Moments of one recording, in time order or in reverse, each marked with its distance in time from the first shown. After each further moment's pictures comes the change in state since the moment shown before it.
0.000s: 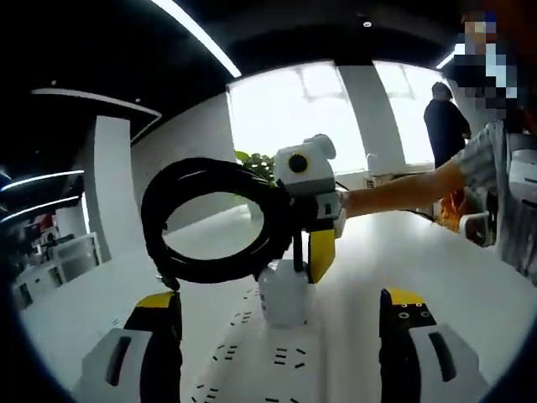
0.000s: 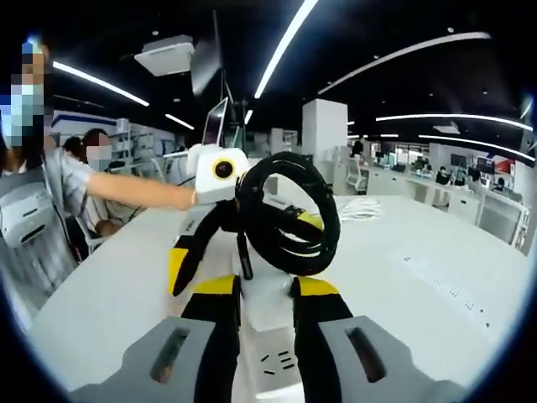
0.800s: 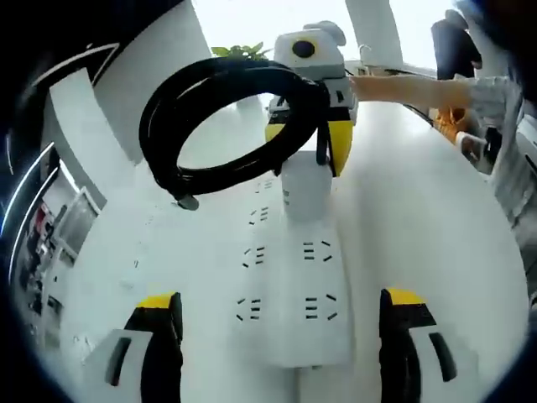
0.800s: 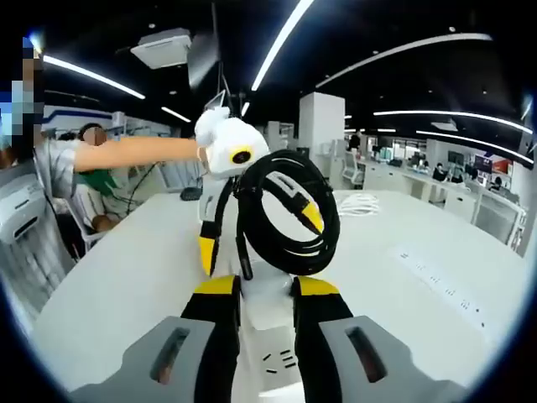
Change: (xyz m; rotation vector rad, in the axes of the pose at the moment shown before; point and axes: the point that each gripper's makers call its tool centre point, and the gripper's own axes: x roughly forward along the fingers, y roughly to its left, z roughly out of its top) left arm -0.044 0.031 -0.063 0.107 0.746 -0.052; right arm 0.000 0.002 -0.001 -0.008 0.040 -0.019
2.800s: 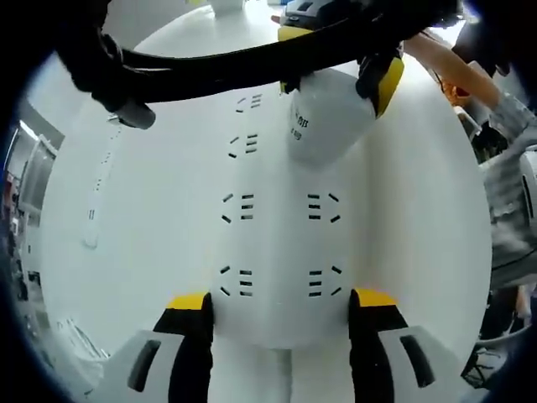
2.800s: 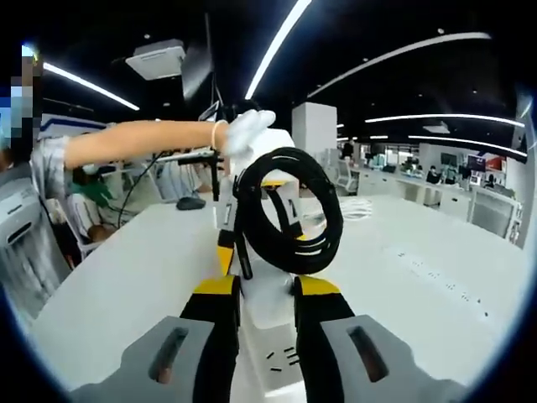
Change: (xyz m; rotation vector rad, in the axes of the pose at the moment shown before) left arm -0.002 -0.016 -0.037 -0.059 0.406 -0.161; right arm -0.003 0.000 -0.001 0.022 -0.054 -0.033
